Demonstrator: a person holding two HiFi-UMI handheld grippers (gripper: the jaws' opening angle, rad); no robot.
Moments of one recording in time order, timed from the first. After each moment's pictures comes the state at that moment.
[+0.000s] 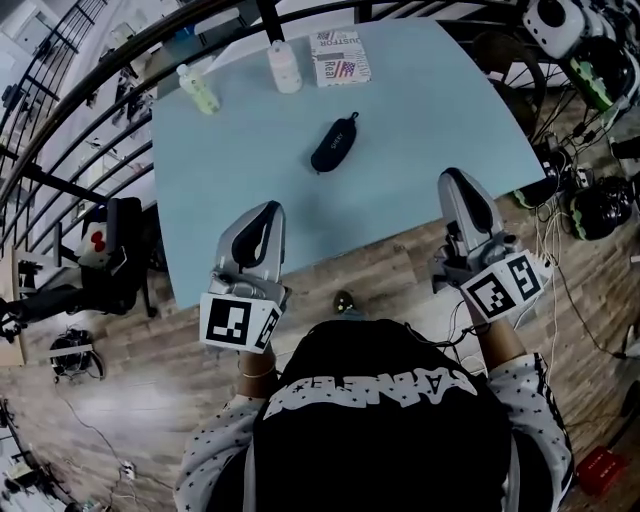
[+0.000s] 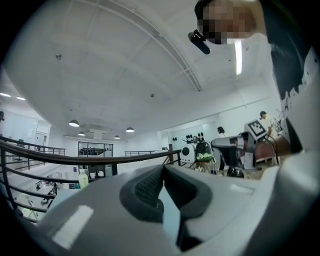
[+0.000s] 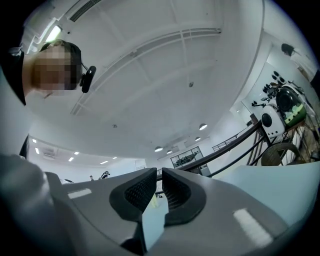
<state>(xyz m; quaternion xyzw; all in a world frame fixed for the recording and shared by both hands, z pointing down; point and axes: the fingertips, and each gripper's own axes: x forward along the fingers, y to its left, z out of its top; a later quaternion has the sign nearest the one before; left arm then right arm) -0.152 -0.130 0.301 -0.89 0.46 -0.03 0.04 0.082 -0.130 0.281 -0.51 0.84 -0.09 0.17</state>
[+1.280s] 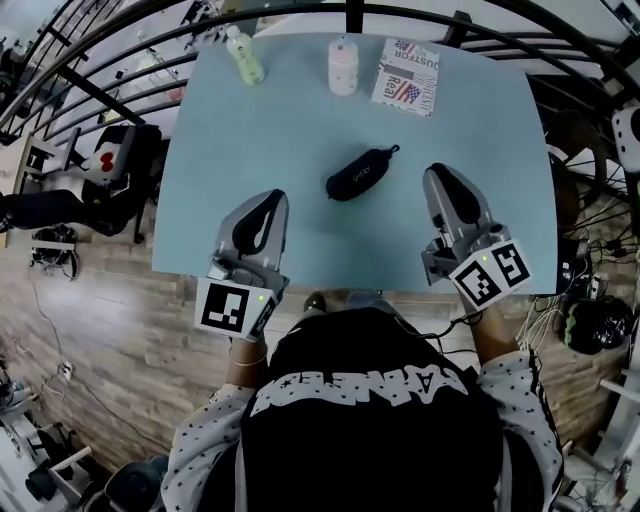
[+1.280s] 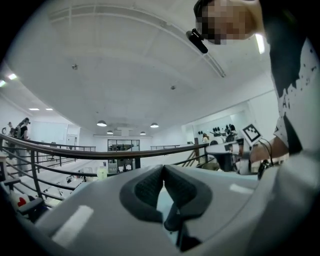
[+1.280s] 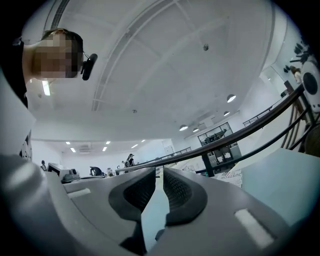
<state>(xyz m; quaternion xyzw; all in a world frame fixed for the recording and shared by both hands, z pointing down) -0.138 -0.238 0.339 -0.80 0.60 -0.06 0.00 0.054 -0.328 0.336 -0.33 0.93 -0.13 0.08</state>
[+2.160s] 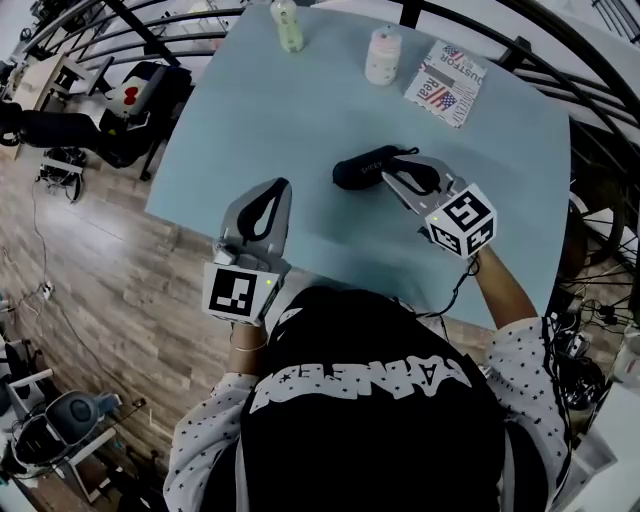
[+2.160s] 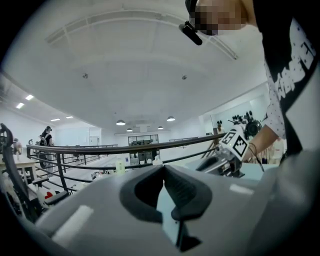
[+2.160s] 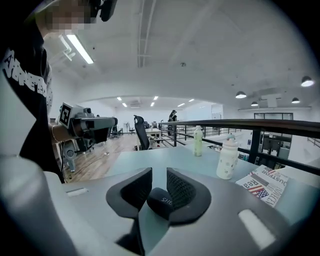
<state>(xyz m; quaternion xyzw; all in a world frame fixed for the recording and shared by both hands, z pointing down) -0.126 -0.231 0.373 -0.71 0.70 -0.09 -0.01 -0.022 -0.350 0.461 -0.04 0.98 -0.01 -0.17</state>
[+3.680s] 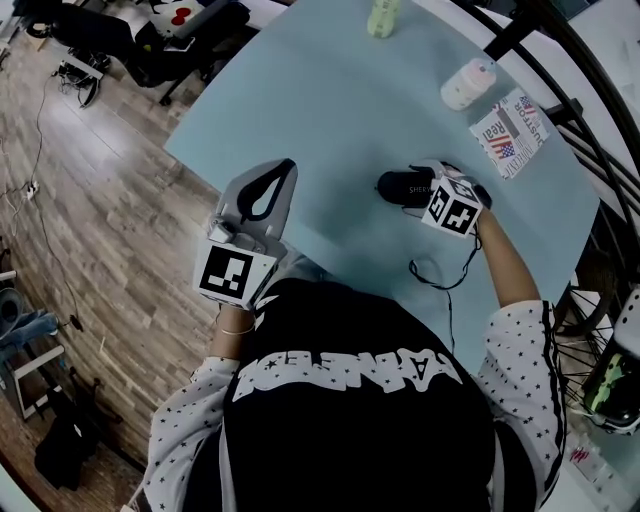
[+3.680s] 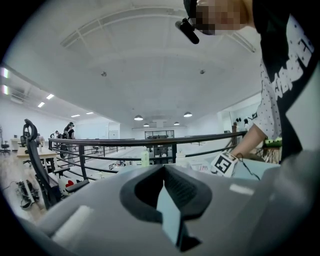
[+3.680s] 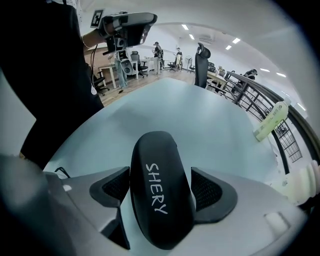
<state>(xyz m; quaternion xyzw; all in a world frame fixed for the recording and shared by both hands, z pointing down) -0.222 -0.200 0.393 -0.64 0.76 -0.08 -0.04 -0.083 -0.356 0.632 0.26 0.79 0.25 -0.49</state>
